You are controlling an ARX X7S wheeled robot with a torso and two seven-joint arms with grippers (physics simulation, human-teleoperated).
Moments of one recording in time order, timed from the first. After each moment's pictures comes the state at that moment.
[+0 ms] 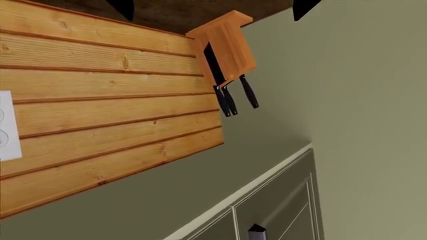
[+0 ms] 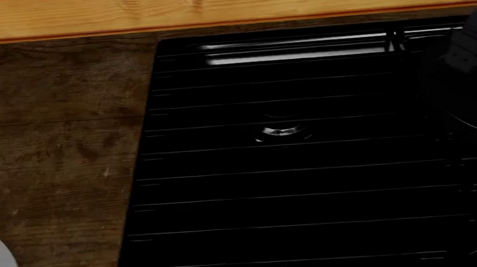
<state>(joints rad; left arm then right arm) -0.30 -0.93 -1.43 1.04 -2.15 -1.54 -1.50 1.44 0.47 -0.40 1.06 0.95 0.62 0.56</state>
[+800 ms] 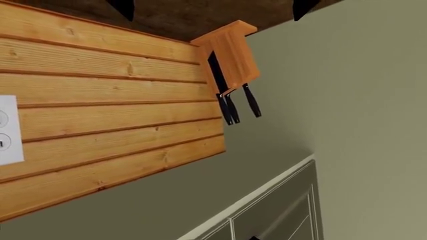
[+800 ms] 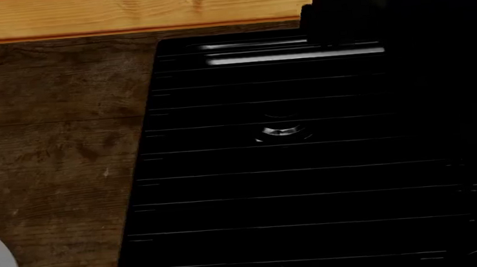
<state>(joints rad) -0.27 -0.87 -1.53 1.05 -2.17 -1.57 -1.44 1.27 0.53 -0.35 0.05 1.32 0.98 0.84</state>
